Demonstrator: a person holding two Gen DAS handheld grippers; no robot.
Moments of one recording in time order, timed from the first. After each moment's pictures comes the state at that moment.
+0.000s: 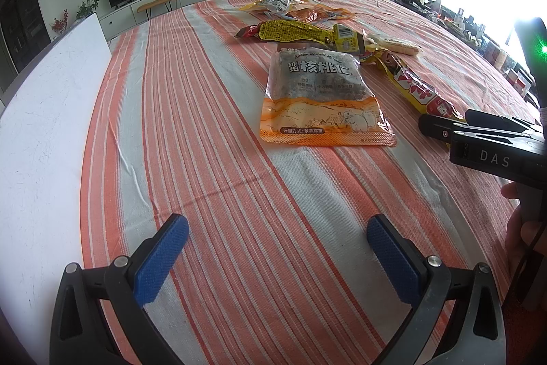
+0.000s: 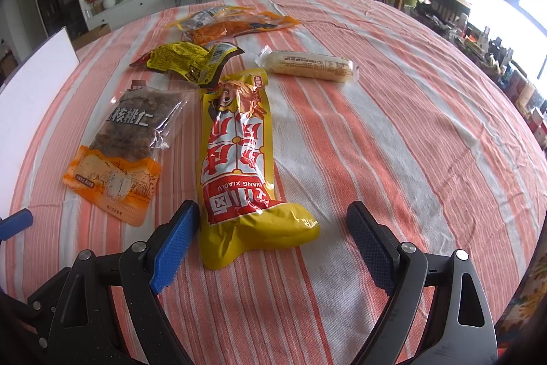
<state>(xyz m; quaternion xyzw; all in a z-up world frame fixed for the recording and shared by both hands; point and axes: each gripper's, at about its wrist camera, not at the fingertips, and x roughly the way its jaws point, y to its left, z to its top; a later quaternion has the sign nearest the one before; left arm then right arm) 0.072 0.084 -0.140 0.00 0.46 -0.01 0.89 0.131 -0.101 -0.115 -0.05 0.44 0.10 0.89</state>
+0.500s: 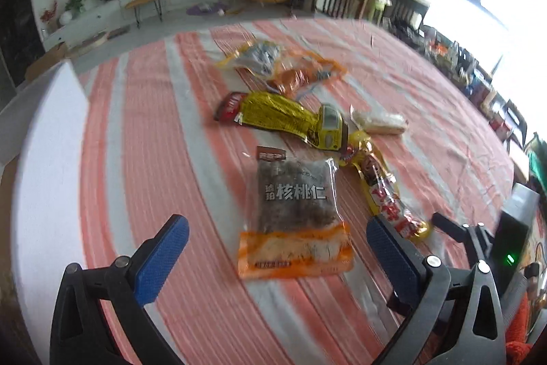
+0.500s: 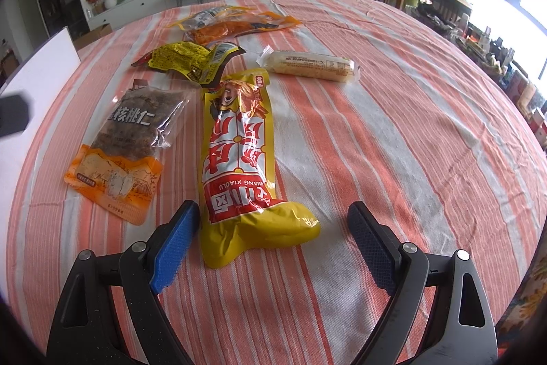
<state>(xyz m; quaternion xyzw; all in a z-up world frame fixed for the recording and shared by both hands) 0.171 0.082 -0.069 -0.04 0.48 -0.05 0.87 0.131 -0.101 -0.114 -0.05 0.44 0.10 0.89</state>
